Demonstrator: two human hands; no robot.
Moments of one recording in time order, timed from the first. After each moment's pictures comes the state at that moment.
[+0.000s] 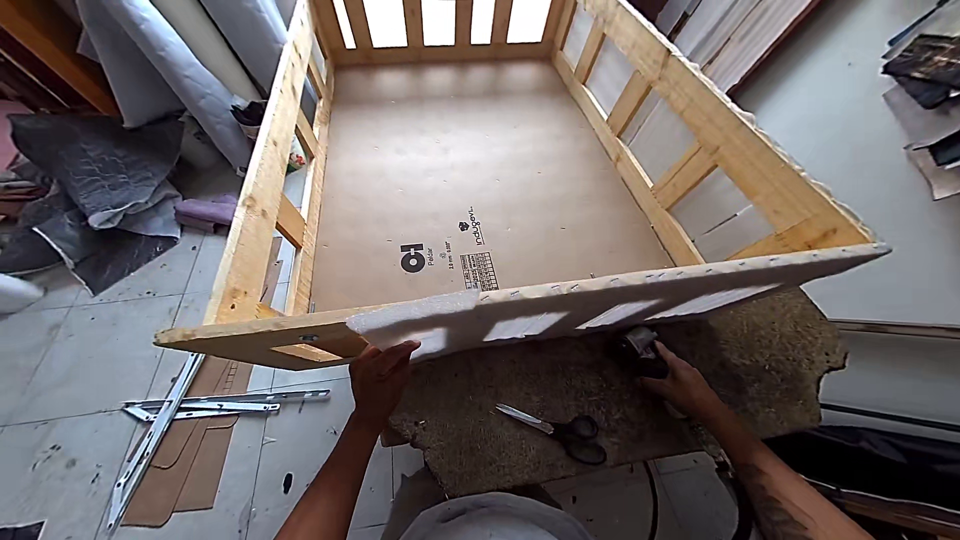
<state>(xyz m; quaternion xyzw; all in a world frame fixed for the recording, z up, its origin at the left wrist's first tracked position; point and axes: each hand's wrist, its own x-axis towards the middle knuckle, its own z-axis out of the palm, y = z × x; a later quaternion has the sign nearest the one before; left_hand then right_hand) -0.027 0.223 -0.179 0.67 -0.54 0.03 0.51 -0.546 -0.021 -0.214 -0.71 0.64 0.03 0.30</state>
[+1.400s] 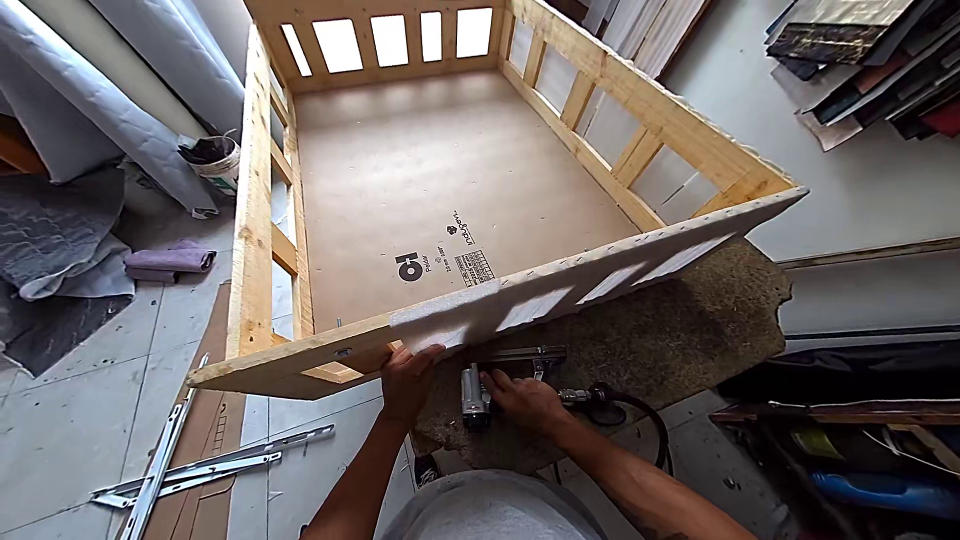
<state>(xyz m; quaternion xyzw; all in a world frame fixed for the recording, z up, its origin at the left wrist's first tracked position) -0.005 0.221 -0.199 0.63 -0.62 0.03 0.47 -0.256 0.170 -0.214 -0.93 0.31 0.16 0.12</state>
